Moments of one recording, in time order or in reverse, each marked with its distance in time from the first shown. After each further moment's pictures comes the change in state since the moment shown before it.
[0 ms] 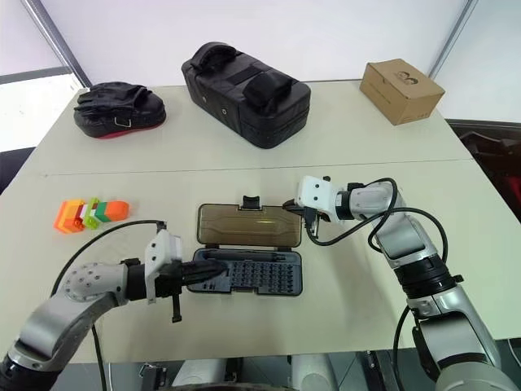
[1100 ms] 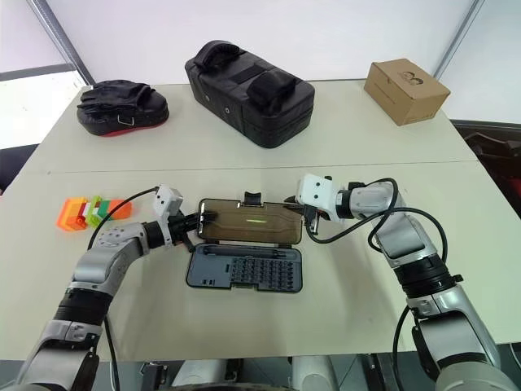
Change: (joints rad) left arm -0.385 -0.210 0.005 0.748 0.174 -0.129 -0.026; right arm -0.002 0.002 -0.001 0.008 0.001 0.018 -0.032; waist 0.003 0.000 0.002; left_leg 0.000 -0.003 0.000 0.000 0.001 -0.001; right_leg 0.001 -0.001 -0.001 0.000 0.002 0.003
